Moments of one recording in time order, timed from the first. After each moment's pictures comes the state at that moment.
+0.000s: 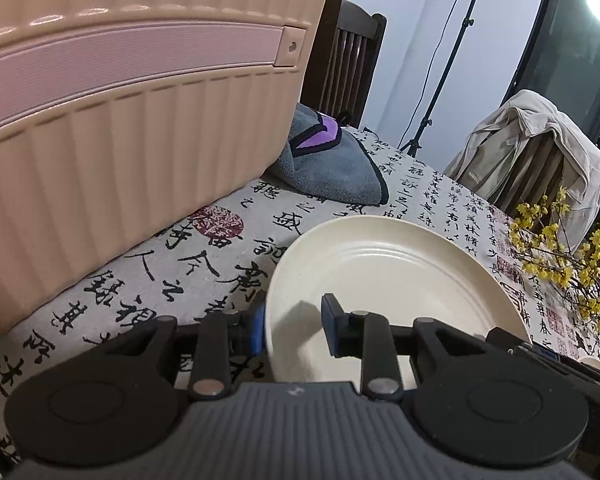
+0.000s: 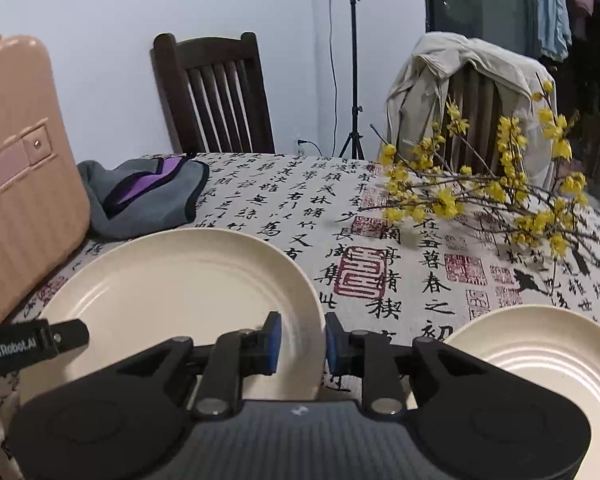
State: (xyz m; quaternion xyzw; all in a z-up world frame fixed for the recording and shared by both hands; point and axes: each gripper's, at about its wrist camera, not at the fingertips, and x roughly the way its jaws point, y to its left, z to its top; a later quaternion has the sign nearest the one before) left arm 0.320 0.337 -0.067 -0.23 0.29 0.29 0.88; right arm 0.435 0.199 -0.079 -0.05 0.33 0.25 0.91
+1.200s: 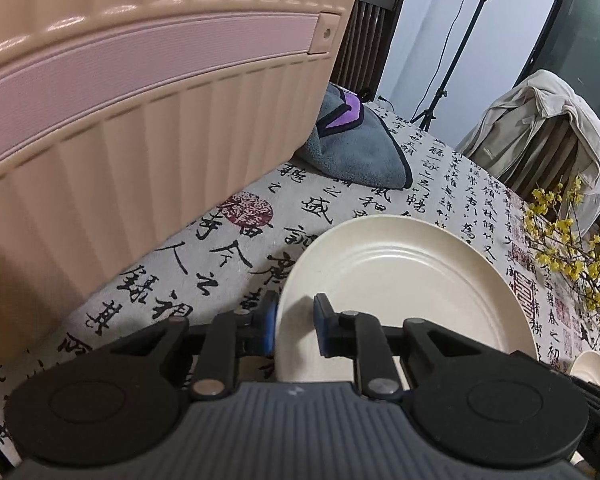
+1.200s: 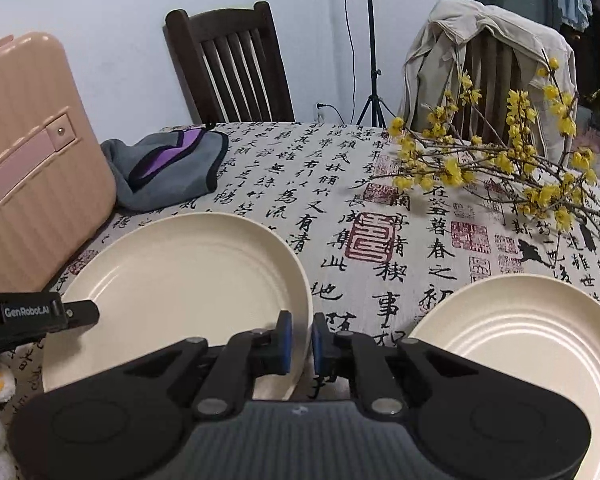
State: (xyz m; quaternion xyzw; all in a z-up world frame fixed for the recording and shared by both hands) left arm 0.316 0.358 -0.056 -0.25 0.35 0.29 0.86; right arm 0.430 0.187 -0.065 -0.05 0.39 0.28 0.88
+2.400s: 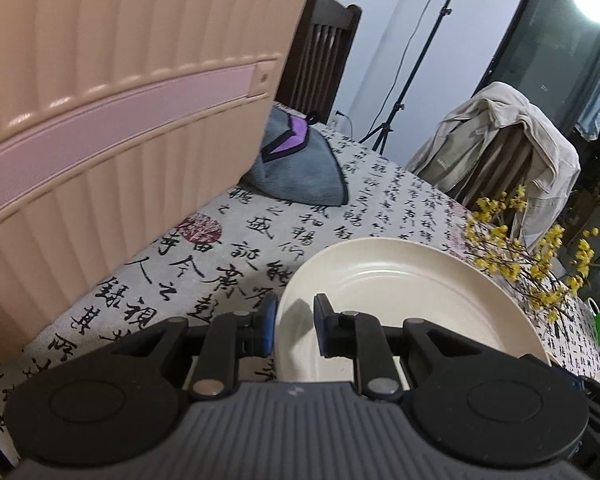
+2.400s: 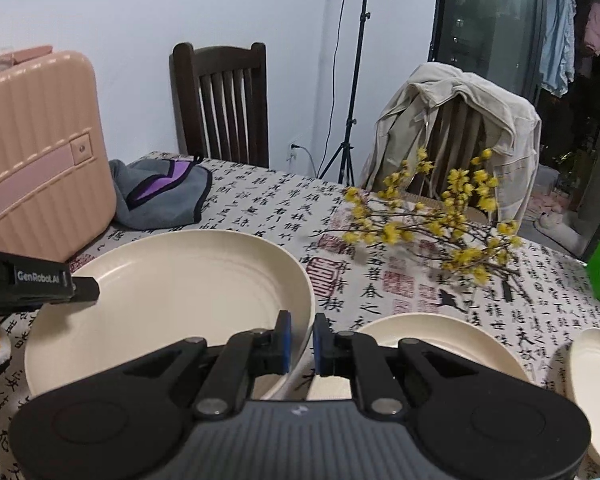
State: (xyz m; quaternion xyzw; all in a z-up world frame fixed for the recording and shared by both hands) left arm 0.303 0.330 -0.020 -0.25 0.32 0.24 0.88; right arm 0.382 0.158 -0.011 -0.11 0.32 0.24 0.91
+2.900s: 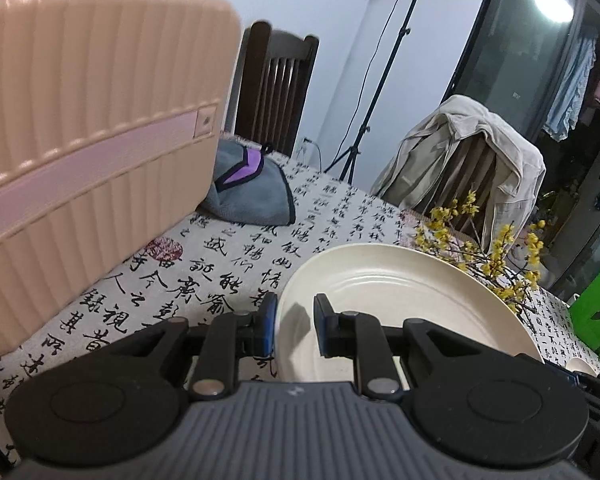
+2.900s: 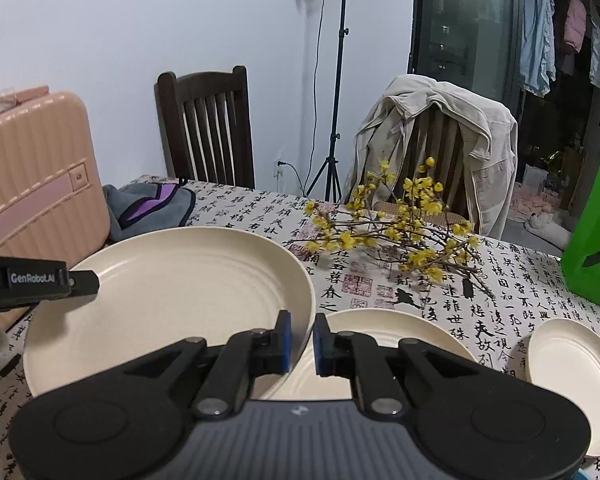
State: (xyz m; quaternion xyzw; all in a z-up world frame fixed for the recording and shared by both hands) left arm 0.285 0.280 0.011 -0.22 0.27 0.22 0.91; right arm 0.366 0.107 0.010 -0.09 0.30 0.23 0.92
